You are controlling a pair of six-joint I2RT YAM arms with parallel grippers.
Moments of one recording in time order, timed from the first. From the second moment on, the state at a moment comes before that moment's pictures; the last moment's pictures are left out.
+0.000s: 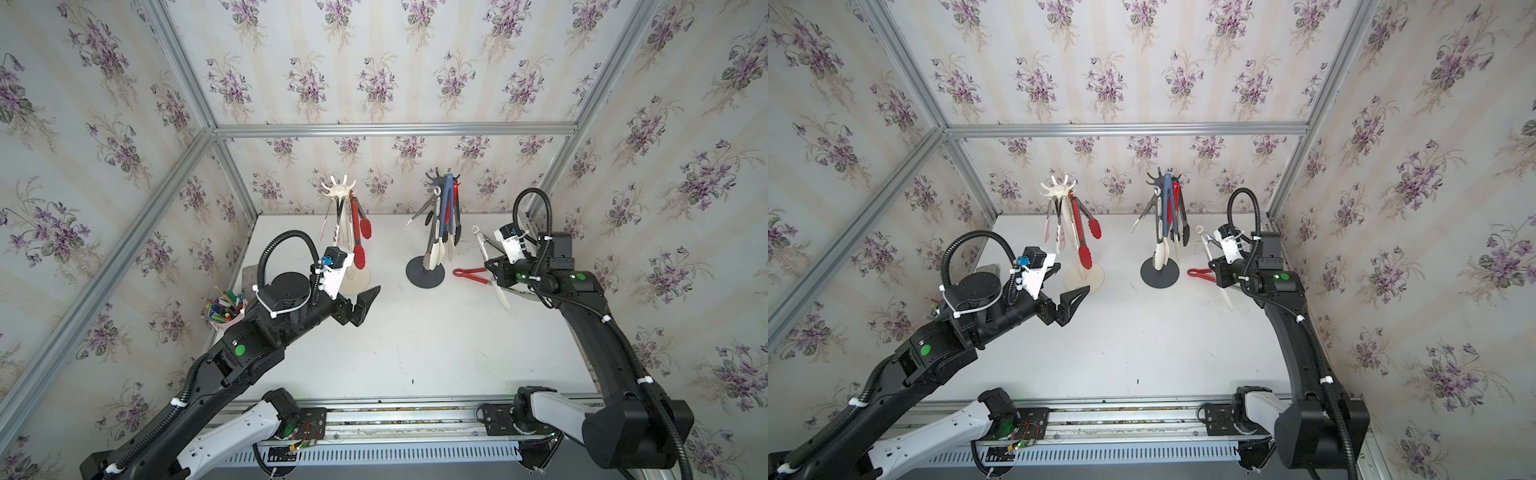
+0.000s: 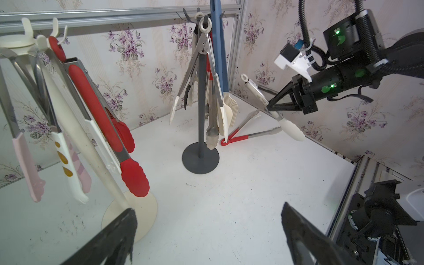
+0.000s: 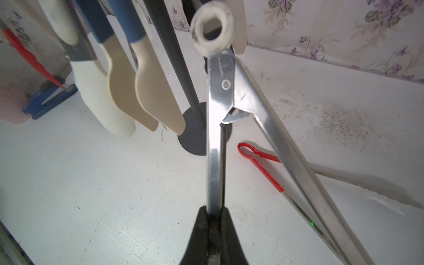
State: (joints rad) left arm -0.74 0.81 1.07 -0.53 -0.04 -0.06; right arm 0.01 1.15 1.08 -0.66 -0.48 -0.23
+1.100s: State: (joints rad) left arm -0.68 1.05 1.15 -0.30 0.10 -0.11; right arm 0.23 1.13 1.12 -0.10 -1.14 0.28
